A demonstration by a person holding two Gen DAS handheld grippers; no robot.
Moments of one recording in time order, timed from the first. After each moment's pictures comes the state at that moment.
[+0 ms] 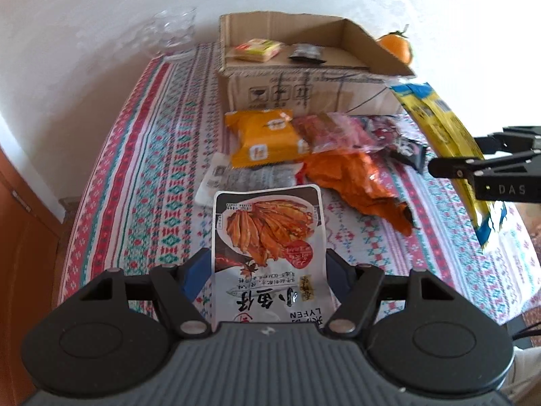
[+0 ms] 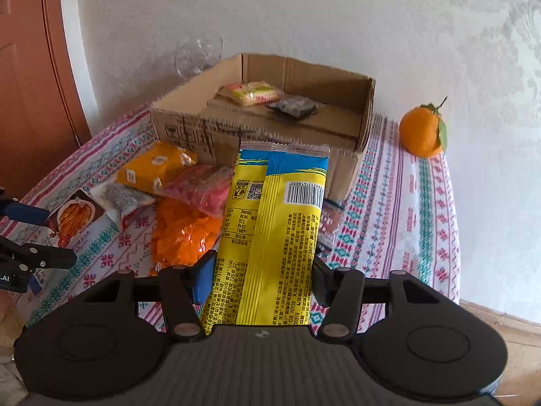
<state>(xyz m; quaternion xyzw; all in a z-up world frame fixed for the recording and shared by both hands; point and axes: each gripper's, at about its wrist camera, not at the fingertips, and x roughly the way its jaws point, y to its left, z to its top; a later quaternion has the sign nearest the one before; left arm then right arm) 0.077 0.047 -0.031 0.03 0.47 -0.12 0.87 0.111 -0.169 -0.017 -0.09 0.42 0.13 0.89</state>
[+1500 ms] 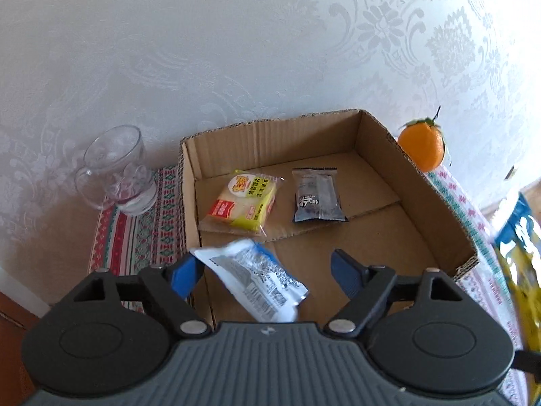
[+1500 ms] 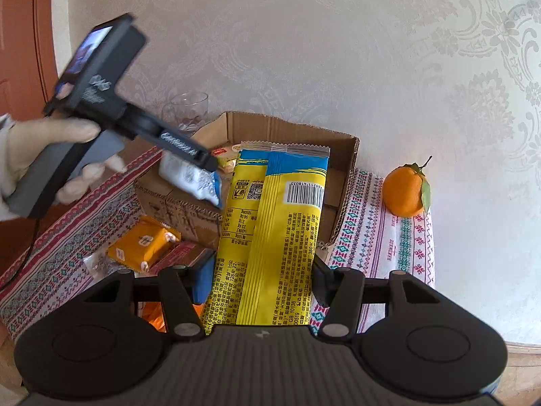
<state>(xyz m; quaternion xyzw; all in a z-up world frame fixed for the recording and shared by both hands) 0.291 -0.008 0.002 0.06 0.41 -0.15 0.90 0.152 -0.173 0.028 -0.08 0.38 0.12 0.92</state>
